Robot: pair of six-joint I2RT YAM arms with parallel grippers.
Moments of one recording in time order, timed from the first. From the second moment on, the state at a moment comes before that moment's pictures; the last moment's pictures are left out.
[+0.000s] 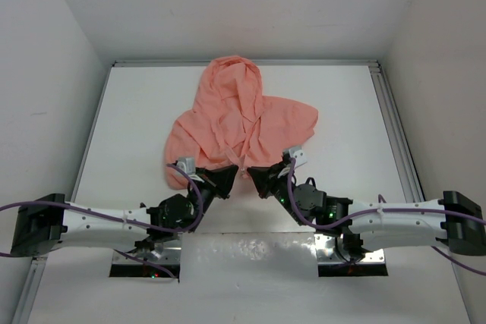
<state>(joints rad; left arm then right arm) -1.36 0.91 0.24 0.82 -0.89 -0.62 1.34 0.97 0.41 0.49 0.74 0.46</state>
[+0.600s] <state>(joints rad) -1.35 0.92 0.24 0.82 -0.86 -0.63 1.34 0.97 0.41 0.53 0.76 0.43</state>
